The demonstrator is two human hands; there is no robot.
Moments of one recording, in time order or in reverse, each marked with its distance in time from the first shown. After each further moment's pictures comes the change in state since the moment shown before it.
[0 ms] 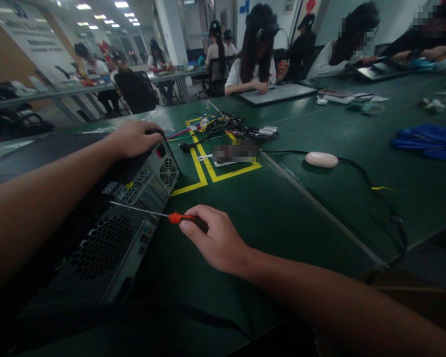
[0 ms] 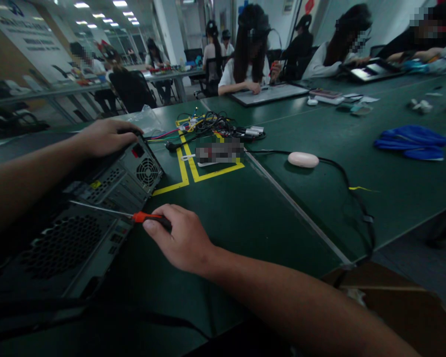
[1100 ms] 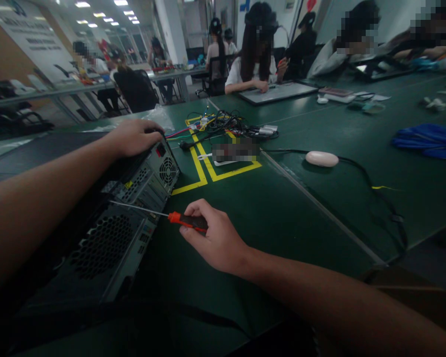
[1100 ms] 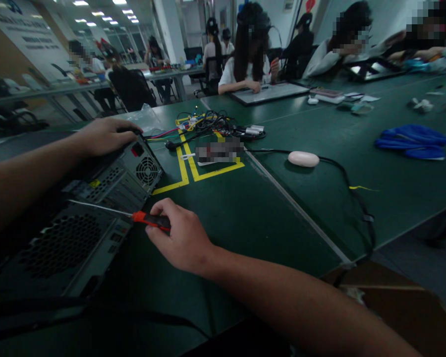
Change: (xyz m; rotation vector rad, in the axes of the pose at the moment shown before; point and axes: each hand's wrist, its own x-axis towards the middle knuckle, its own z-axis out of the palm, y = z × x) left_hand 0.000 0.001 0.000 0.004 -0.004 -0.006; right_hand -0.001 0.001 0.001 0.014 -0.006 -0.006
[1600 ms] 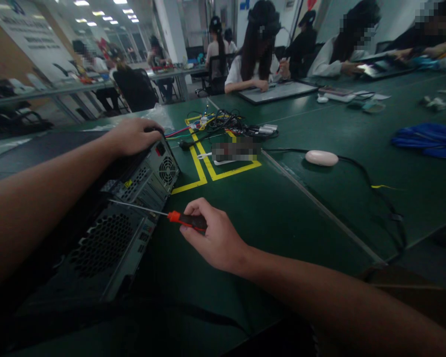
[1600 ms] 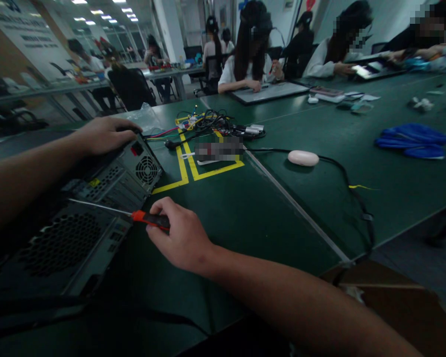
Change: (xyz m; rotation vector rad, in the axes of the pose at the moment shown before) left_hand 0.002 -0.003 0.003 -0.006 0.026 0.006; right_hand 0.001 0.003 0.002 0.005 0.020 -0.023
